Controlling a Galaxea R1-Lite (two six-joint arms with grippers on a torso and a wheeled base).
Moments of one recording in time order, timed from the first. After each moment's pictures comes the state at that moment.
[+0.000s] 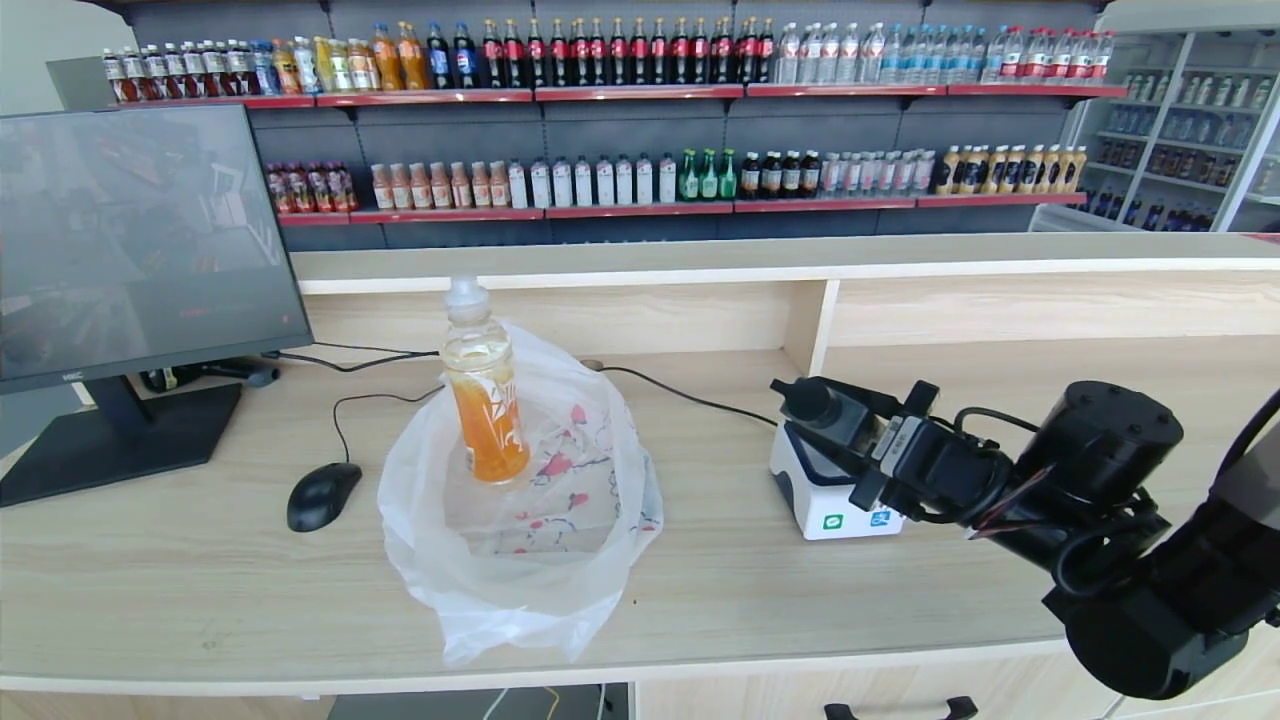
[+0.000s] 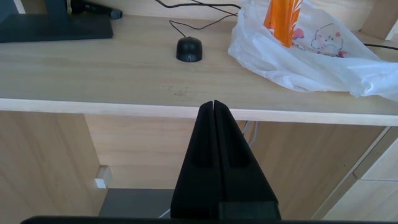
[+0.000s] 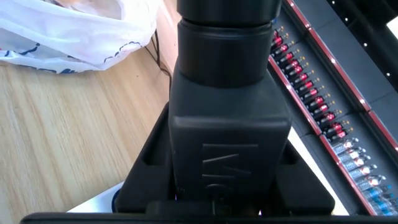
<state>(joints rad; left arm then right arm) 0.00 0.00 0.00 0.00 0.00 0.00 0.32 1.98 -0.54 -1.57 0.47 -0.91</state>
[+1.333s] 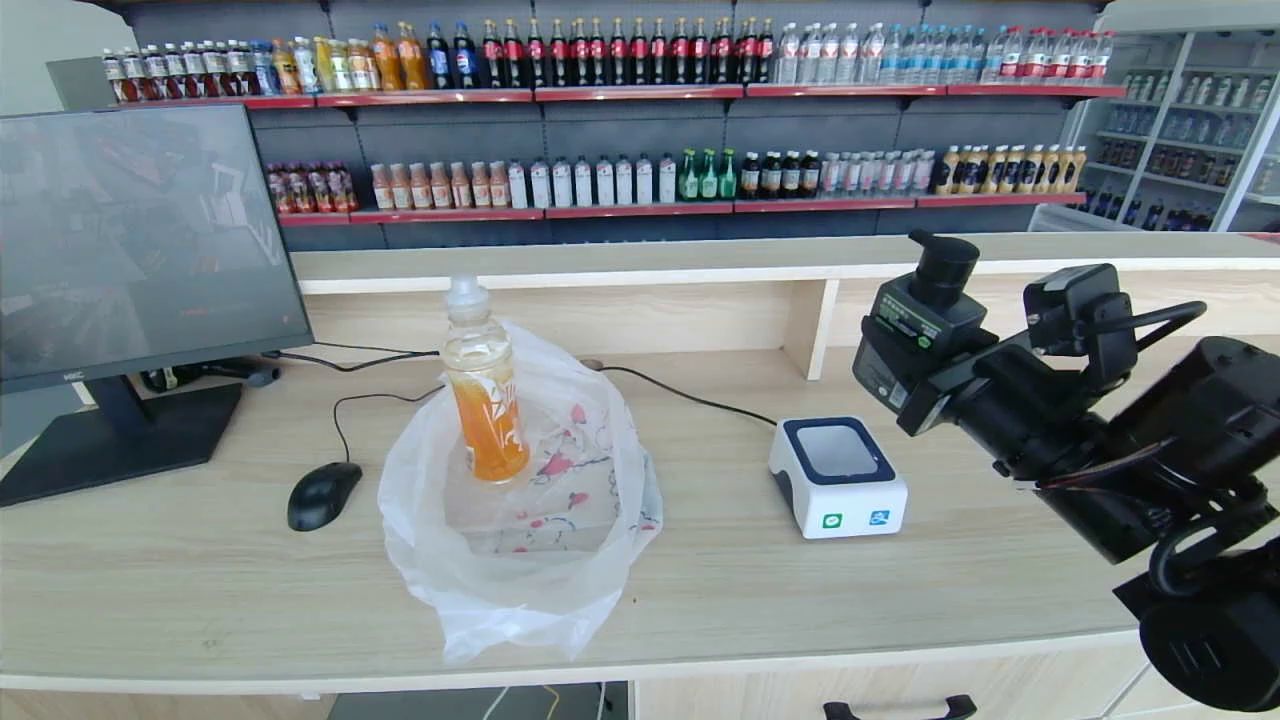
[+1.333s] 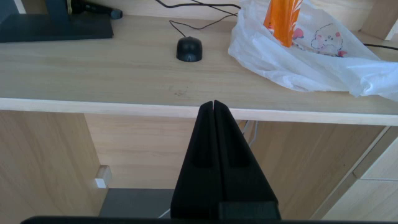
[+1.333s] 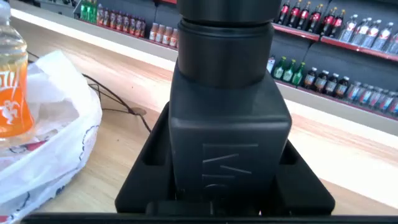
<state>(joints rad) 0.00 0.00 0.00 0.00 0.00 0.00 0.36 1.79 -0.52 -1.57 0.09 -0.17</state>
